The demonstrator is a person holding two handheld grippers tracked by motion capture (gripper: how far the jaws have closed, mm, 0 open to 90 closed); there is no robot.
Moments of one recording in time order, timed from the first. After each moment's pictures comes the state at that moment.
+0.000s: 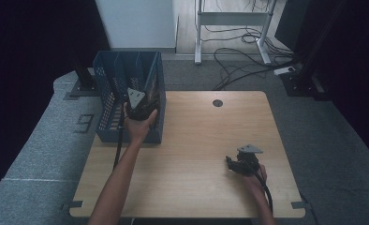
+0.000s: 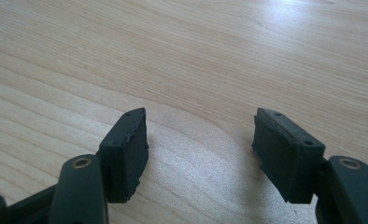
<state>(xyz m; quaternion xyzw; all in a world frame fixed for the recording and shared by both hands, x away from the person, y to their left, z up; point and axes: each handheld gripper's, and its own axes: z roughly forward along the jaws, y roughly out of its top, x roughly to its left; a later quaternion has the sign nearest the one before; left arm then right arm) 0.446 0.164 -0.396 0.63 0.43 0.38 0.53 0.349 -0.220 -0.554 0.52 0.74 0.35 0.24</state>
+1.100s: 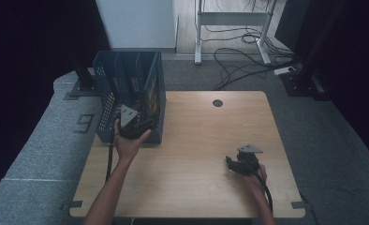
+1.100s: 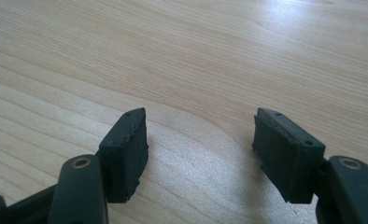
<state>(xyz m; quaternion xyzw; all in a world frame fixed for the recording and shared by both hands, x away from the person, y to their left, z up) 0.388 0.186 -0.412 0.67 0.41 0.33 0.52 0.349 -0.220 -0.554 0.52 0.74 0.35 0.23</state>
